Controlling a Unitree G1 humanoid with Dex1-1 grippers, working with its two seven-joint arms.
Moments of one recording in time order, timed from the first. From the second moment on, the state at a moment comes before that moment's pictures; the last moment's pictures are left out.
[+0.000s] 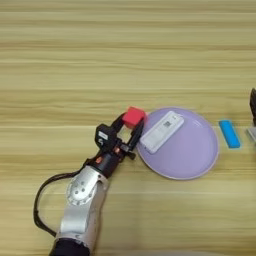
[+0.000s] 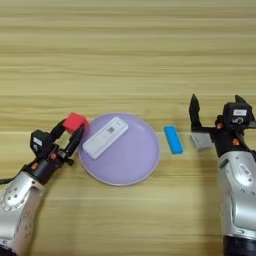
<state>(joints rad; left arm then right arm) 0.05 -0.02 -0.17 0.20 -0.19 -0.36 -0.49 -0.01 -0.26 -0.28 -0.11 0.21 0.02 0.16</state>
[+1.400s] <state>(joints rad) 0.06 0.03 -0.40 0.15 -0.05 -0.14 -0.53 -0.01 -0.23 -0.28 -0.08 0.22 0.01 0.16</state>
